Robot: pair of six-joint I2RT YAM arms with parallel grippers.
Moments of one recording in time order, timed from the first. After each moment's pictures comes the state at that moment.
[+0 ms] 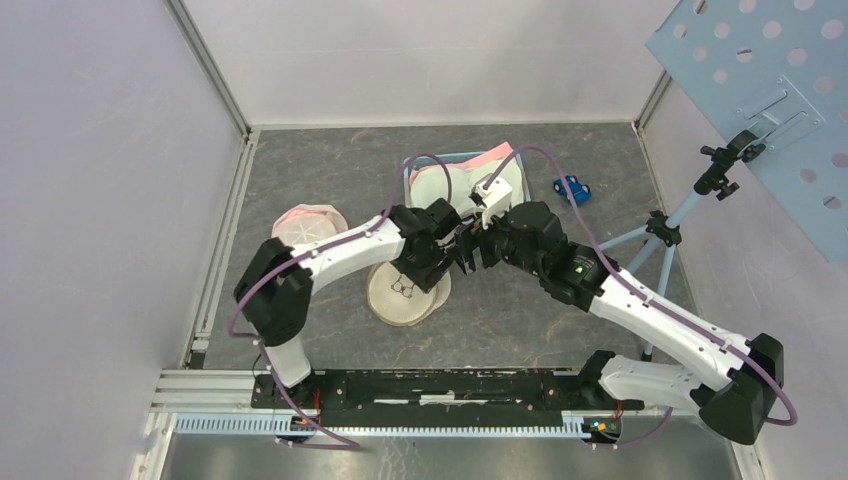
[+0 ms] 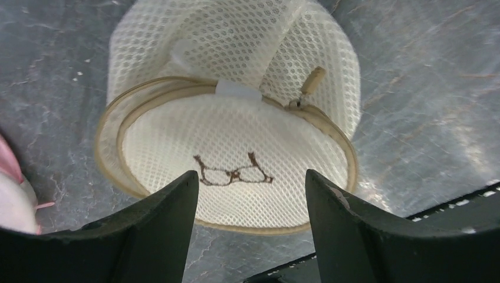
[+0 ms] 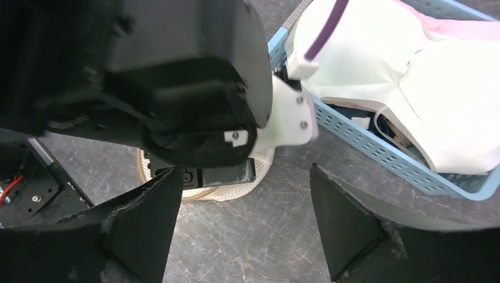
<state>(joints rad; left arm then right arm) -0.85 1.72 1.32 -0.89 -0.12 -0.10 0.83 1.09 0.95 -0.26 0.04 0.14</state>
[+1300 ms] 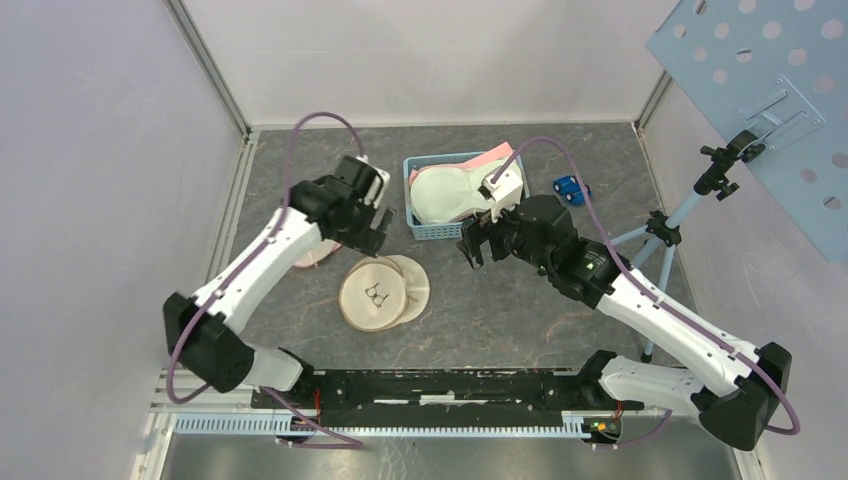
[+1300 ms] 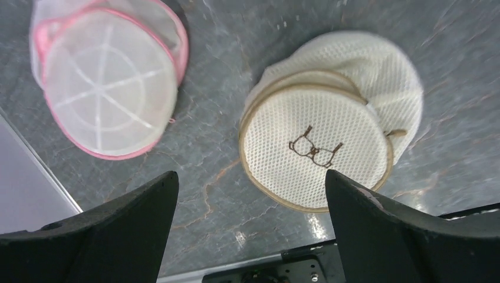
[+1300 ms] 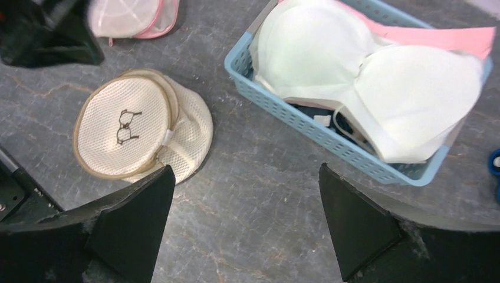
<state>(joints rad) -0.57 1.43 1.31 -1.04 -0.20 -0.04 0.79 1.06 0.99 -0.34 0.08 0.08</state>
